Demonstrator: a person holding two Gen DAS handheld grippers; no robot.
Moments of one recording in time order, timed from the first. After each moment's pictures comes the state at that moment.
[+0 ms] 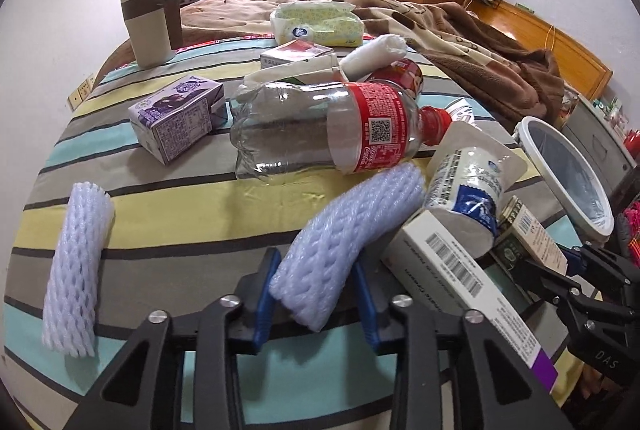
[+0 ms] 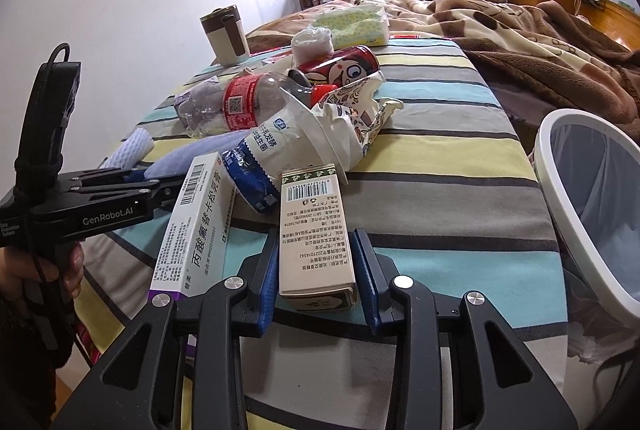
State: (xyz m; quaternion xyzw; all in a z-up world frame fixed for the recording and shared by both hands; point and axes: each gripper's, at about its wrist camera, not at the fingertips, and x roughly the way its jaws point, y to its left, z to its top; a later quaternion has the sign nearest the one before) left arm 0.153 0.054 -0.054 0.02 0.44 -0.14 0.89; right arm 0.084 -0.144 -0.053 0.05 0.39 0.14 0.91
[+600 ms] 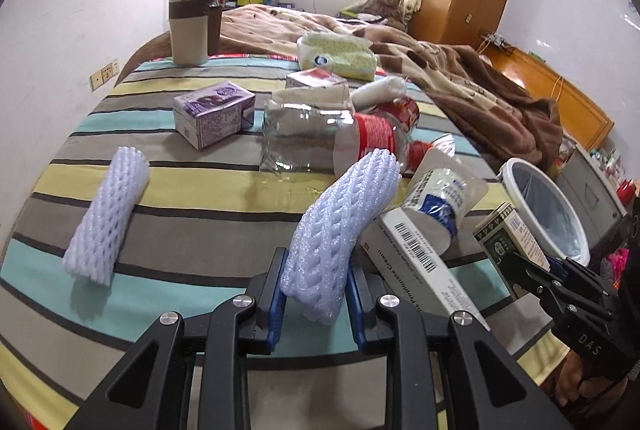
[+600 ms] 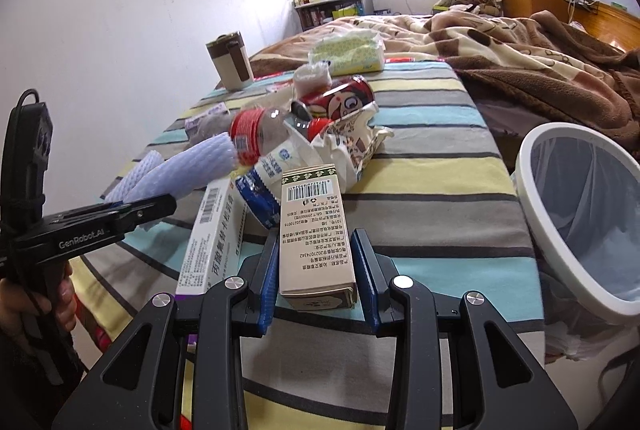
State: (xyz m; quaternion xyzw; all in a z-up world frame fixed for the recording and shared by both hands) left arm 0.111 0.074 -0.031 -0.06 0.40 -0.11 0.91; right arm 0.071 -0.156 -0.034 0.07 0.36 0.14 0.92
